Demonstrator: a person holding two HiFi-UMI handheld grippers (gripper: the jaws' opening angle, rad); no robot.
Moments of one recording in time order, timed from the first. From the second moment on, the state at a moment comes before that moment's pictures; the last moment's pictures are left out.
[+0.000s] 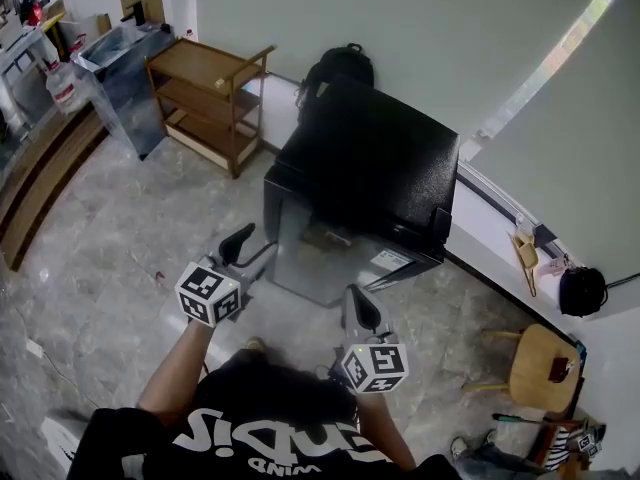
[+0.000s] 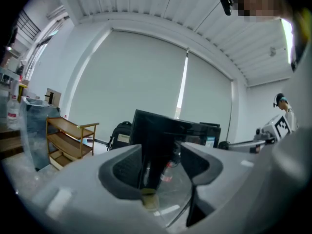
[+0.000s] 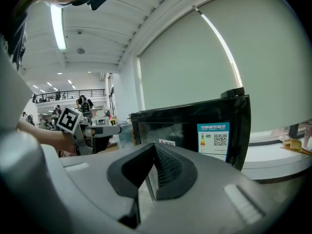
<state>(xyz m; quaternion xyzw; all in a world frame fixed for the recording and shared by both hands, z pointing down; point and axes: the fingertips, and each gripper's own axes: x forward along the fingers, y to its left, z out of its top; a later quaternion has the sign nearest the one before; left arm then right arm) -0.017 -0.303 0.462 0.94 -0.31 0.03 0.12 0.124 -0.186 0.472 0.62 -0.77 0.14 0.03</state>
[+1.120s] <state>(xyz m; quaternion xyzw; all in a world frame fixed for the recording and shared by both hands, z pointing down) 0.012 -0.394 0.576 0.94 -0.27 0.12 0.19 0.155 -0.188 0.485 0.70 -0.69 0.16 0.04</state>
